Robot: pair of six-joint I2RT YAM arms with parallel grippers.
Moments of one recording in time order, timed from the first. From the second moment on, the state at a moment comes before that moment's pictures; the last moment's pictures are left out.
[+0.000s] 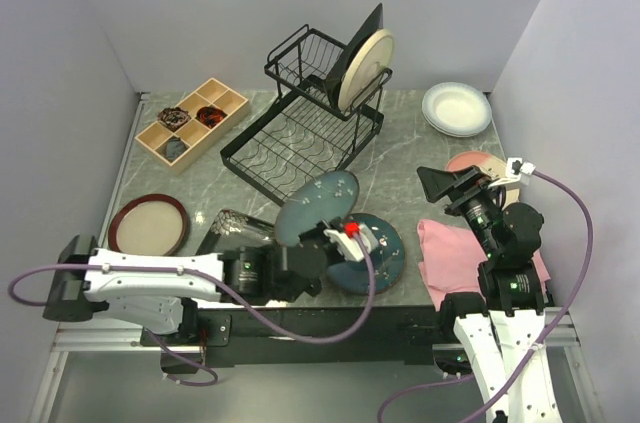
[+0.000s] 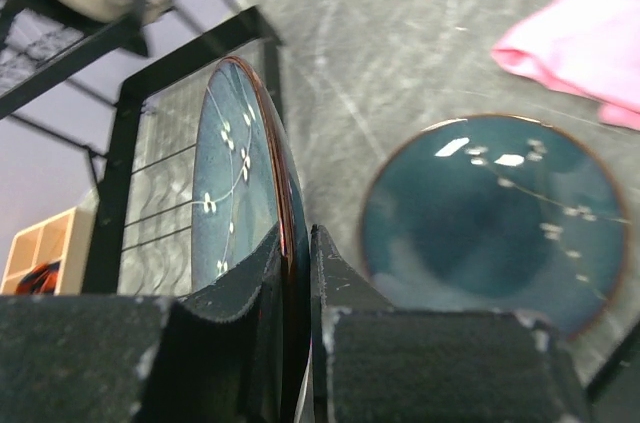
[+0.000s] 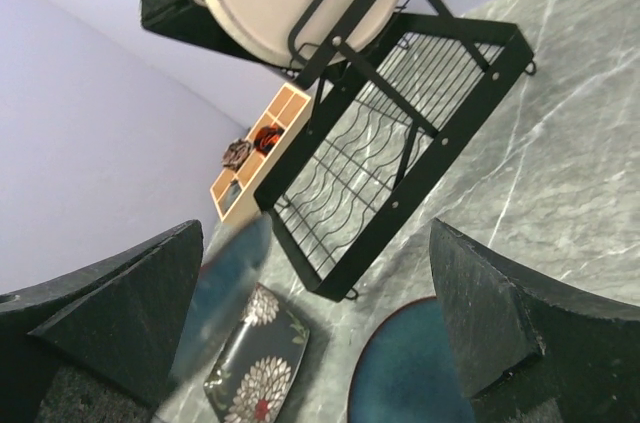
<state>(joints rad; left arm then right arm) -1.48 1.20 0.97 -0.06 -0.79 0.25 0.02 0.42 0.66 -0.25 -0.28 0.77</state>
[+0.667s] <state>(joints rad) -1.66 1.59 0.92 0.24 -0.78 0.34 0.02 0.43 0.66 -0.35 -0.03 0.76</state>
